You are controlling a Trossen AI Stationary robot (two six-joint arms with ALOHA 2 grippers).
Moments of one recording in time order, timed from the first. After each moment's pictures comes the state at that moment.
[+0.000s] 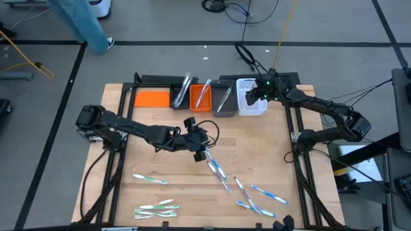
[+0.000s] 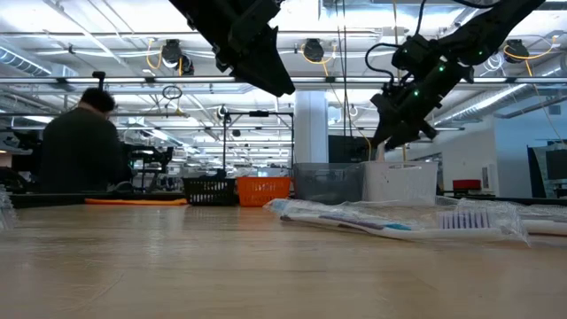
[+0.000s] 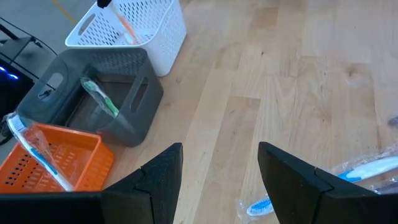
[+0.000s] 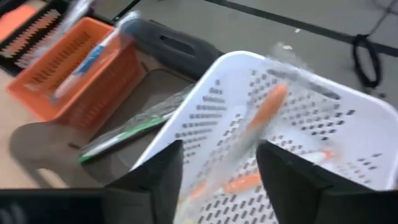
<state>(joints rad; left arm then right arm) -0.17 1.64 1.17 -0.26 -0.50 -0.13 -0.81 1.27 0.73 -0.12 -0.05 0.22</state>
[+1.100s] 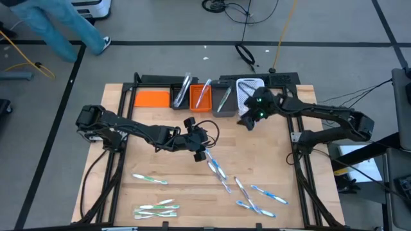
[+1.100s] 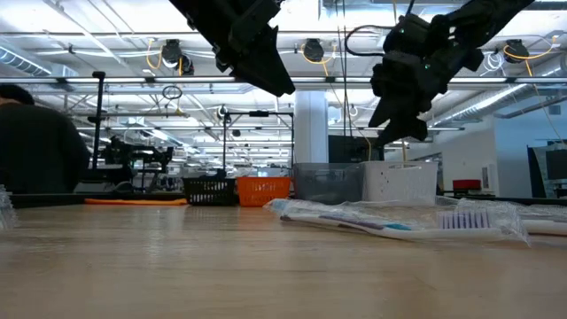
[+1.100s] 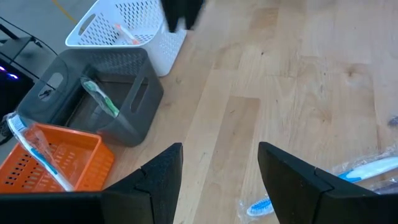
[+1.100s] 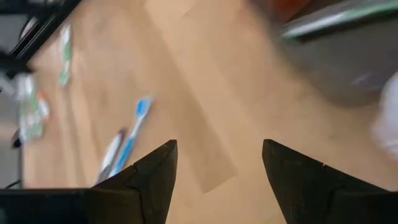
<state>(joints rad) -0.17 1.64 1.17 -0.26 -0.50 -0.13 -0.50 1.21 0.73 -0.31 -0.40 0.32</state>
